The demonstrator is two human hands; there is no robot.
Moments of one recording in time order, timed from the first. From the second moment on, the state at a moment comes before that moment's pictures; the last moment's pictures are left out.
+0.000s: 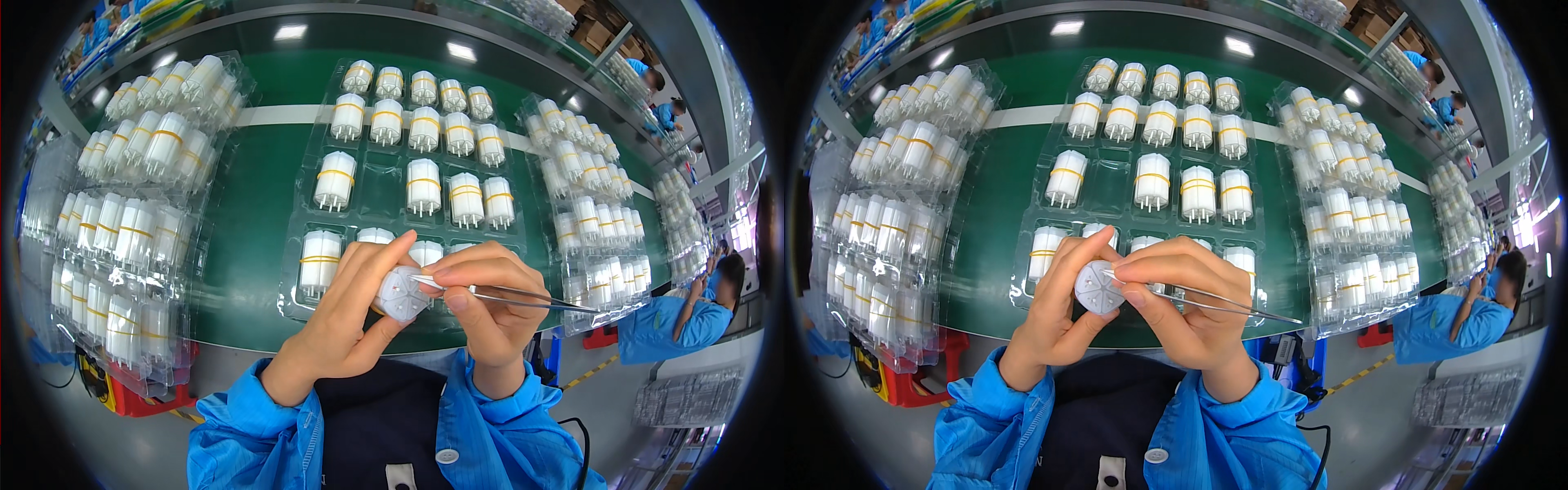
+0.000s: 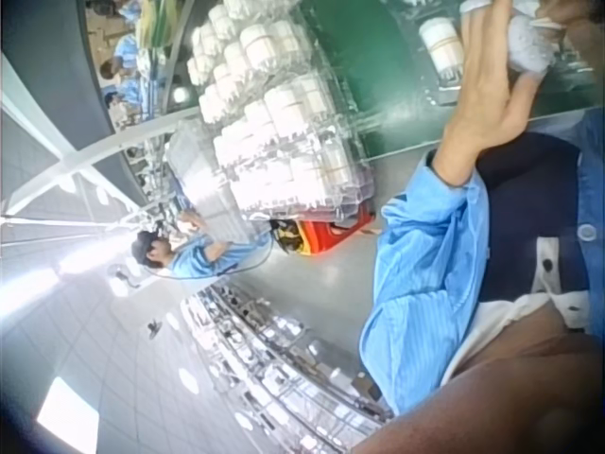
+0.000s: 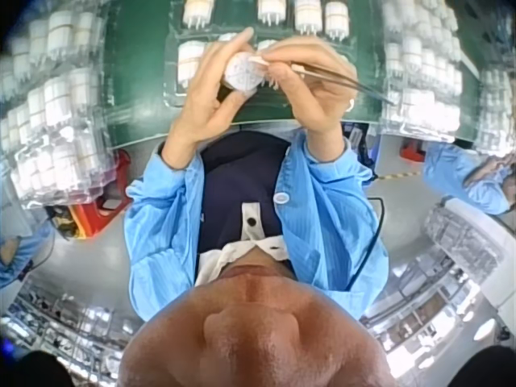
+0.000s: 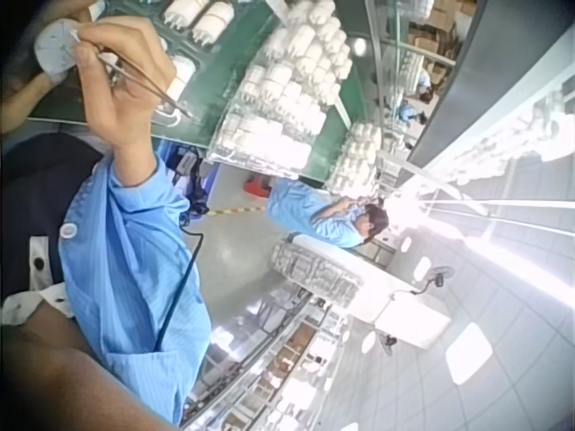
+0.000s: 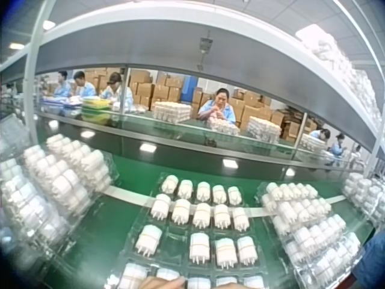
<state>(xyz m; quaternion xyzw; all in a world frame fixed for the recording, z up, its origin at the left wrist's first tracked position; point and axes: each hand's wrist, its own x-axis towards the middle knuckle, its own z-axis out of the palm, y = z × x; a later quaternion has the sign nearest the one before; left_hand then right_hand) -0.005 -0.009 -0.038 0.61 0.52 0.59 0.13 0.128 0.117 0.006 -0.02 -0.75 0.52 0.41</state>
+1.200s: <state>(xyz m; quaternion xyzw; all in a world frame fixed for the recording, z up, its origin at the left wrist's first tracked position) 0.000 -0.013 -0.038 0.59 0.58 0.57 0.05 0.128 0.101 -0.002 -0.04 -0.66 0.59 0.47</state>
